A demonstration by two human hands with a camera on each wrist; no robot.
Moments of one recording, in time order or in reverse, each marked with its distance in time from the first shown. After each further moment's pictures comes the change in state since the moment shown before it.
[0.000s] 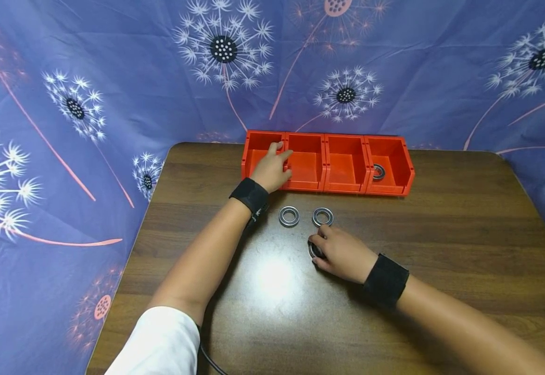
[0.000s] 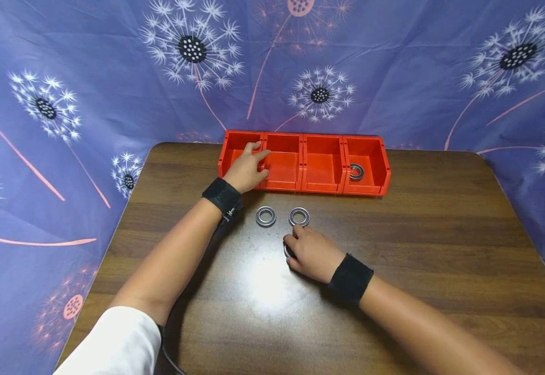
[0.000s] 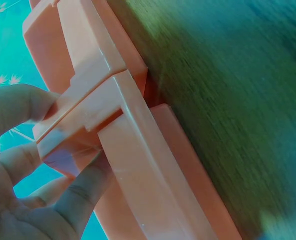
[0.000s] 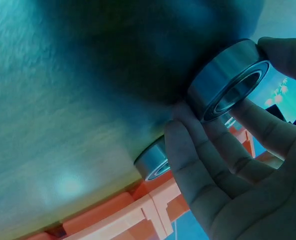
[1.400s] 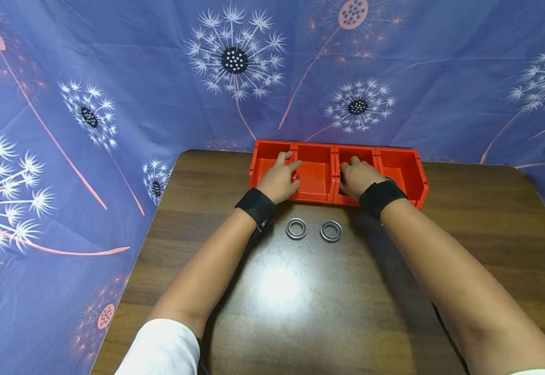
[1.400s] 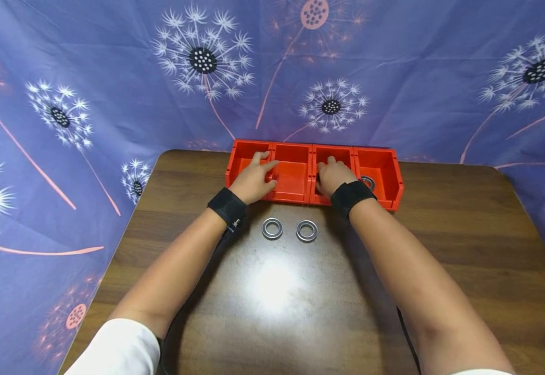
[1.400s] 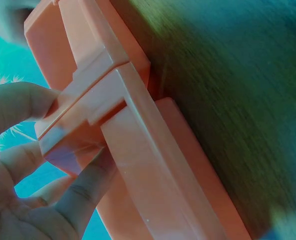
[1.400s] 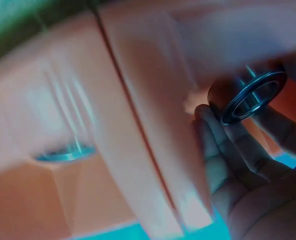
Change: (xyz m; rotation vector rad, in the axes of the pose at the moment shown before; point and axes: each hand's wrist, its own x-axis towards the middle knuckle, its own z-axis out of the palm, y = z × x) left_hand -0.007 0.004 -0.005 0.005 -0.018 0.004; right_hand 0.111 0.151 -0.040 -0.028 -0.182 0.413
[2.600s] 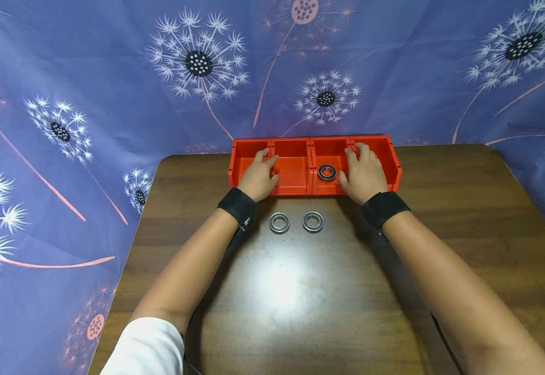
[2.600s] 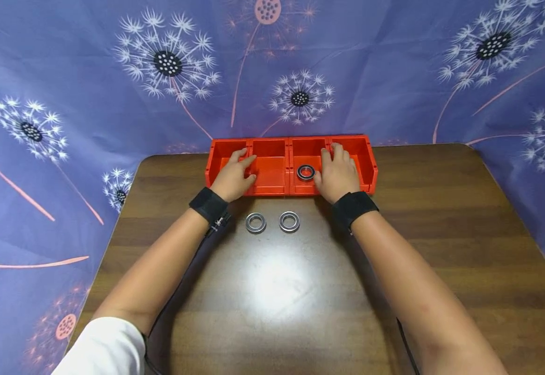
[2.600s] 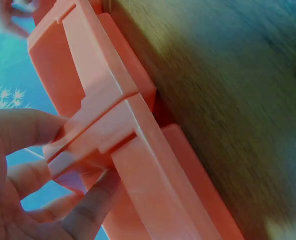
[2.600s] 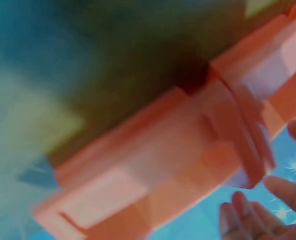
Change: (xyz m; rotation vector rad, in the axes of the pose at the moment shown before) left_hand 0.005 0.007 0.010 0.028 0.021 -0.049; right_hand -0.063 0.020 0.014 0.196 0.358 0.204
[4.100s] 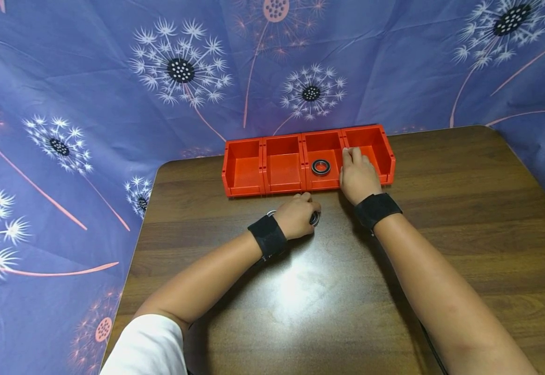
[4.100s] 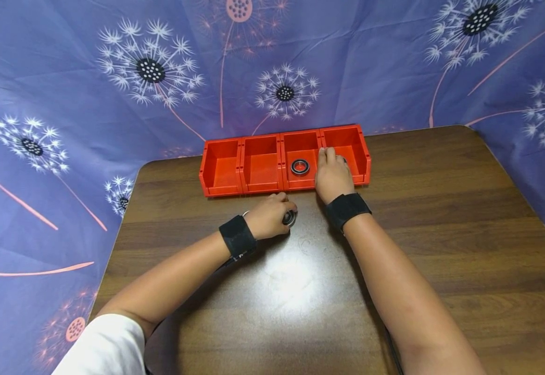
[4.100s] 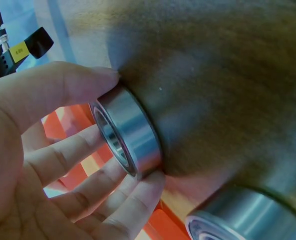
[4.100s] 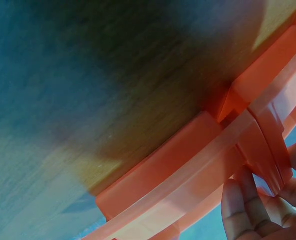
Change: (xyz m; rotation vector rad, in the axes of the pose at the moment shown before) left_hand -0.050 0.094 0.060 0.287 -0.326 0.313; right_hand -0.017 0.013 0.016 0.033 0.091 0.027
